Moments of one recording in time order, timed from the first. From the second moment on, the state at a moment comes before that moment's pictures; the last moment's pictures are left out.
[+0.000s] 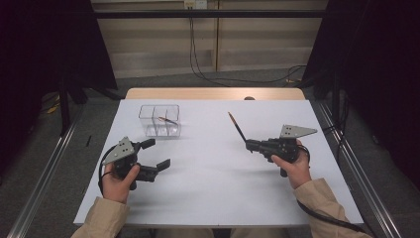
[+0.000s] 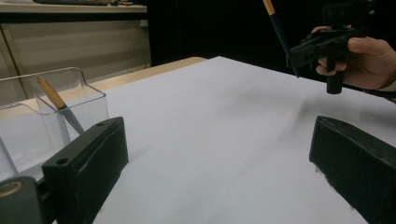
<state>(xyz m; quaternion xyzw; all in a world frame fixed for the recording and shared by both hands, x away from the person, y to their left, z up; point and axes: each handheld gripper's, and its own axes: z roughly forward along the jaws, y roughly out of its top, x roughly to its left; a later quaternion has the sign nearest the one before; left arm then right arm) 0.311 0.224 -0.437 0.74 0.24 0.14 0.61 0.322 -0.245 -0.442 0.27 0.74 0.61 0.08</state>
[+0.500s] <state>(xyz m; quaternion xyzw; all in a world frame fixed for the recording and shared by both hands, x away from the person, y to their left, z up) 0.313 0.221 -0.438 0.74 0.24 0.13 0.61 0.319 -0.224 -0.440 0.25 0.74 0.62 0.08</state>
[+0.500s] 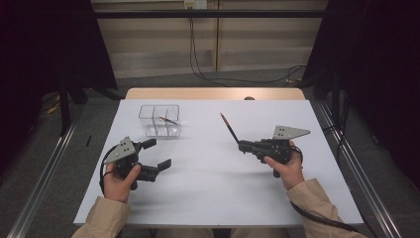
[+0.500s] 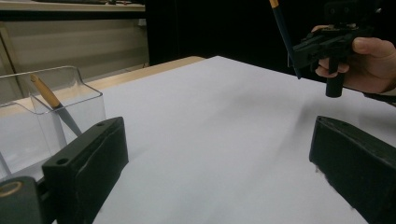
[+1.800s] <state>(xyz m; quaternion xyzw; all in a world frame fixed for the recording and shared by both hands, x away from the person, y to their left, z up) 0.320 0.206 -0.439 0.74 0.24 0.11 0.62 0.314 -0.201 -0.443 0.22 0.75 0.62 0.06</state>
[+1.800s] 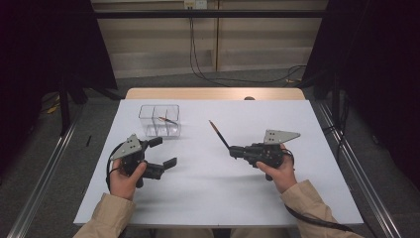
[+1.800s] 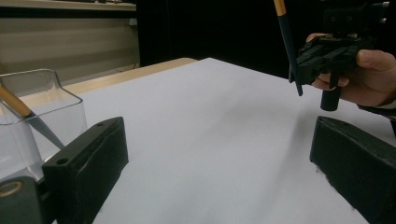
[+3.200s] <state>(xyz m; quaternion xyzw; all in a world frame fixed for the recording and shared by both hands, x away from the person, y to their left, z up) 0.340 0.142 -0.431 0.74 0.20 0.06 0.64 0.315 -0.198 -0.445 0.21 0.75 0.62 0.06</state>
